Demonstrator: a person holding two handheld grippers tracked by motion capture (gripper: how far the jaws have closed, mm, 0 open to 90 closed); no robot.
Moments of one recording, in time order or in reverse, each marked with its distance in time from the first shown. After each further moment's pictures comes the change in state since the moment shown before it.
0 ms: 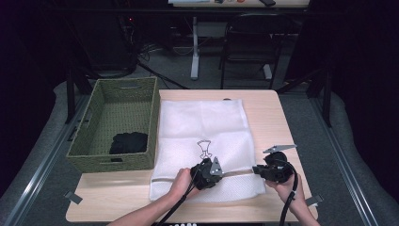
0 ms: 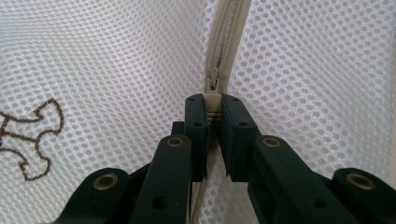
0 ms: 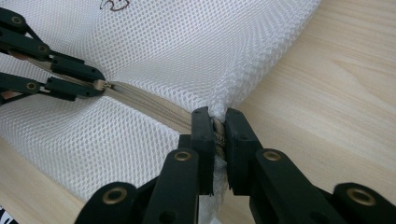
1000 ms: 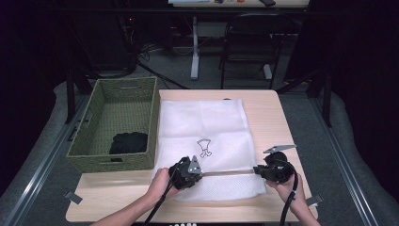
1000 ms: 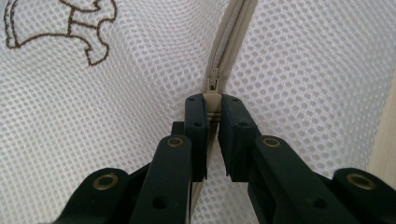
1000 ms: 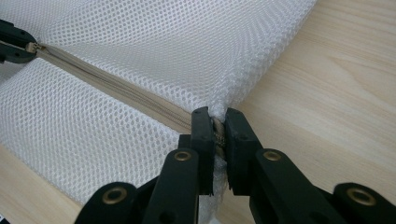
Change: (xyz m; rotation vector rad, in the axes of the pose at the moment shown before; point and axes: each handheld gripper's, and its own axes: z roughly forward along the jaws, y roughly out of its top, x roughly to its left) left arm 0.019 -0.041 -0.044 0.061 0.024 -0.043; right arm -0.002 -0.001 0.001 0.013 -0.009 -0.010
